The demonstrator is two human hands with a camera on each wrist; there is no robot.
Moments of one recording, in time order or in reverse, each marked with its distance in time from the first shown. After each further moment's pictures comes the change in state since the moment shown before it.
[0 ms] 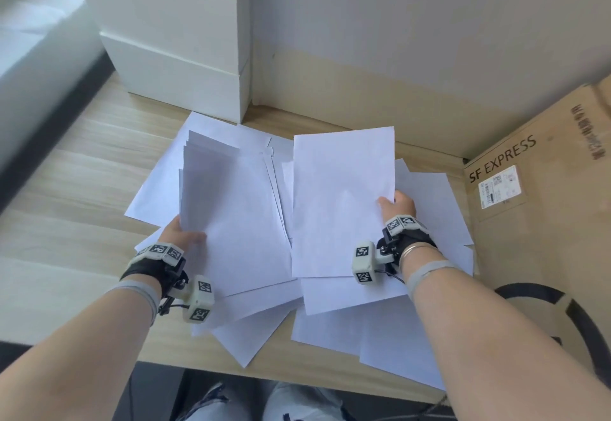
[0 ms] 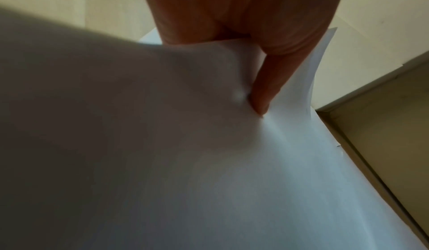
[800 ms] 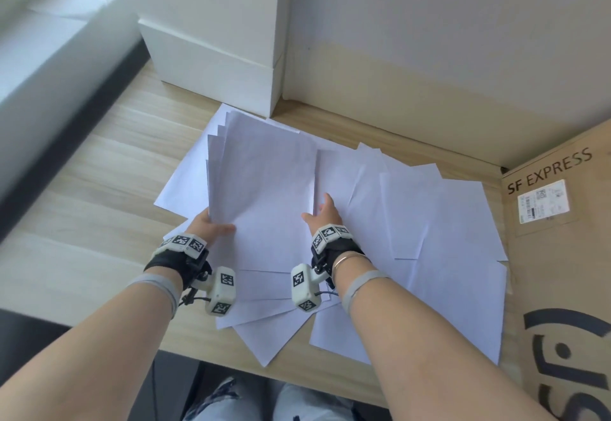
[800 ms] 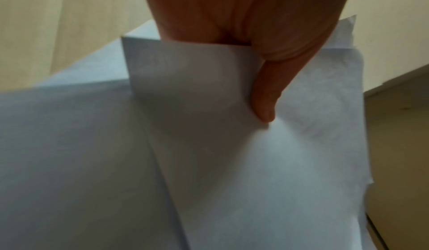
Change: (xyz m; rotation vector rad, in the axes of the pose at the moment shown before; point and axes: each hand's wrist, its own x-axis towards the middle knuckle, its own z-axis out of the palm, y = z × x) left_hand -0.001 0.002 -0.003 -0.105 -0.085 0.021; right_hand -0.061 -0.049 0.148 -0.097 -0.431 0.003
